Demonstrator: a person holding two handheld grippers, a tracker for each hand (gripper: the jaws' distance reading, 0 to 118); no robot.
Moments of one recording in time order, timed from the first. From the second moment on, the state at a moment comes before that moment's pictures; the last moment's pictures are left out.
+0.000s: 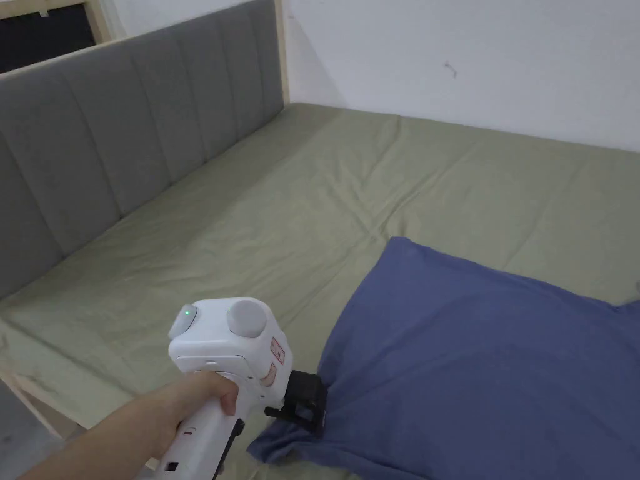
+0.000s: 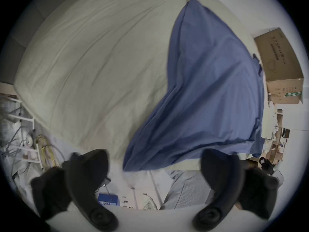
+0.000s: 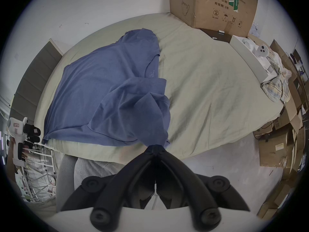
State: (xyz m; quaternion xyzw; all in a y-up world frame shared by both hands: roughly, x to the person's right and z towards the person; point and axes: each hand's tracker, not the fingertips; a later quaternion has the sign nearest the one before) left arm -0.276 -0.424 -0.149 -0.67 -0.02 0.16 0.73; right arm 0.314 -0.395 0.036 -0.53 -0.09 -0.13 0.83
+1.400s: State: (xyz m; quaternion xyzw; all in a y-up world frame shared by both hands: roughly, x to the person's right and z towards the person) left arm -0.256 -0.435 -0.158 -0.69 -0.01 0.15 0.70; right arm 0.311 -0.440 -0.008 -0.54 -0.05 -0.14 0.83
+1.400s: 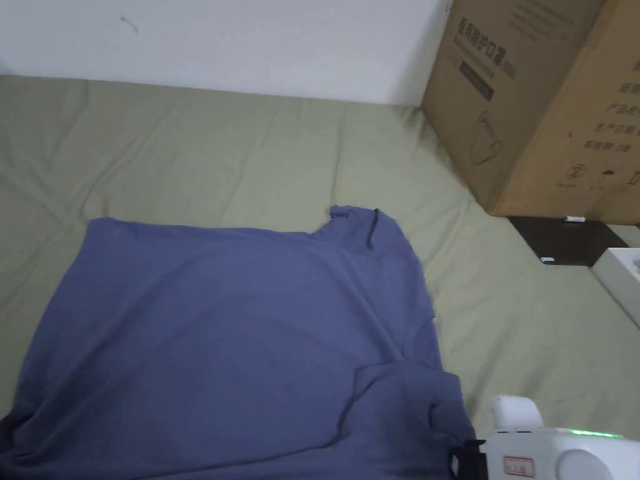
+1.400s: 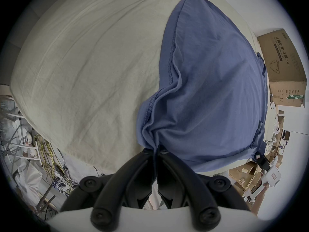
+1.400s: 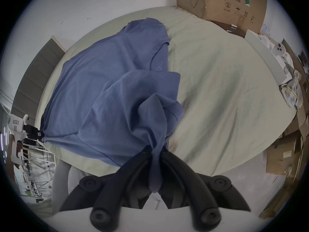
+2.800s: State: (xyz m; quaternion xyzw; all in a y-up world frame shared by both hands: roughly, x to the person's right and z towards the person) left arm -0.198 -0.440 -0.353 -0.61 -0.01 0.12 0.79; right arm 0.337 -0.436 -0.216 -0.52 -0.13 -0.06 0.84
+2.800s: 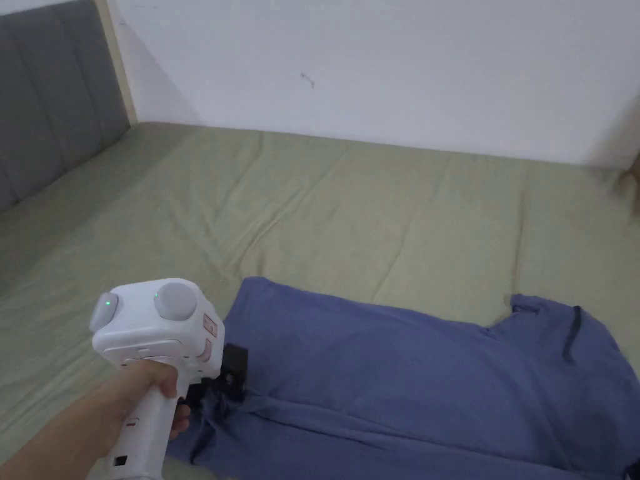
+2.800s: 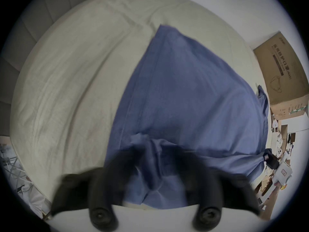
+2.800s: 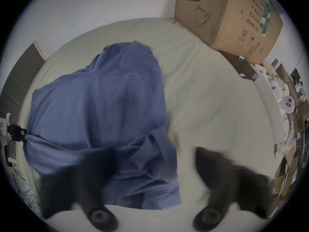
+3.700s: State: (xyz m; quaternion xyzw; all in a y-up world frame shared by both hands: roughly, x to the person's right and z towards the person) left arm -0.257 -0.443 -0.246 -0.58 0.00 0.25 0.77; right arm 0.325 -0.415 -0.047 -0.54 -0.09 -0.14 0.83
